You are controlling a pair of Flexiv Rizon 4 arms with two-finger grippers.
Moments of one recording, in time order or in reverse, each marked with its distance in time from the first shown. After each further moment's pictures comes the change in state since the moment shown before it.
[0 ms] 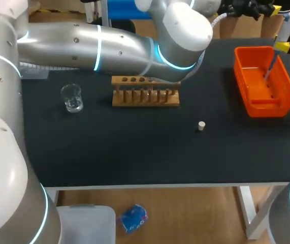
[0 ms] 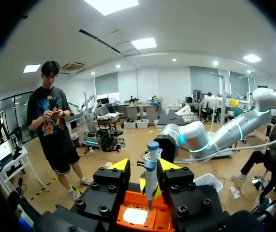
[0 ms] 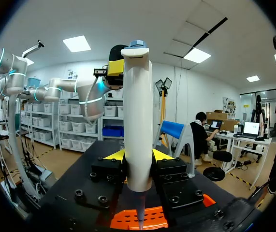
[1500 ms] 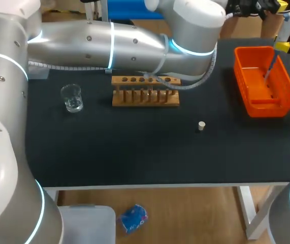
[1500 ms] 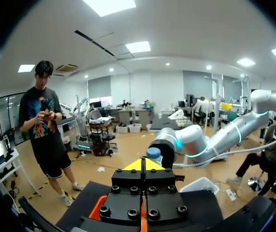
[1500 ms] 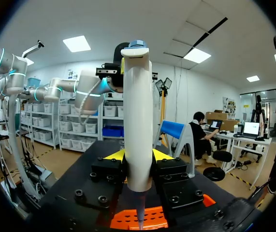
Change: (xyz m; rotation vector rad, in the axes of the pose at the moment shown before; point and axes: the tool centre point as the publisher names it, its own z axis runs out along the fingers) left arm 0.002 -0.001 0.030 0.045 0.074 -0.005; right arm 0.000 0.000 0.000 0.000 0.000 0.000
